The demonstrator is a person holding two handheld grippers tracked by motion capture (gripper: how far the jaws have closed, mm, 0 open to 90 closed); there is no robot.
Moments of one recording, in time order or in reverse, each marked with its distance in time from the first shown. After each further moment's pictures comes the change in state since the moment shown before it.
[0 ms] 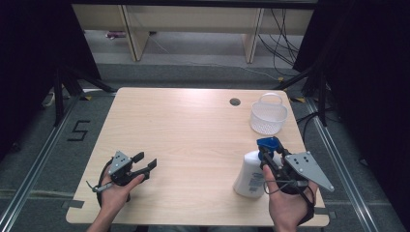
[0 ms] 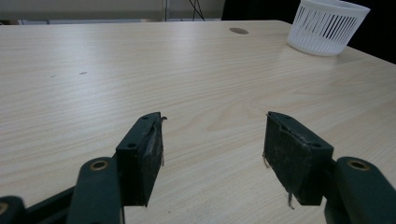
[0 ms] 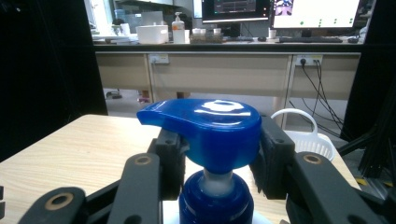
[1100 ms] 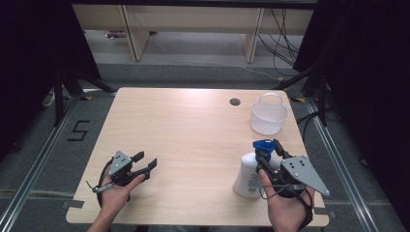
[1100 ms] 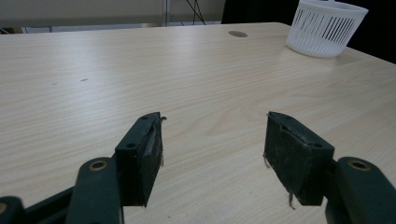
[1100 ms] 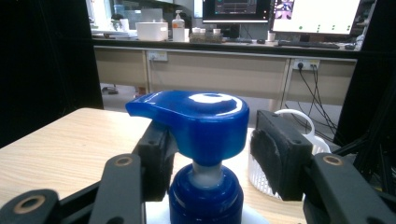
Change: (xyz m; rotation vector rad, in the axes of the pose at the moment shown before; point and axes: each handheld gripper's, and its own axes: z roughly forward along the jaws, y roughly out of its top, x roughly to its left) left arm -0.002 0.002 0.000 -0.016 -0.005 0.029; right arm 0.007 -0.005 -0.003 -0.001 -0.009 -0.045
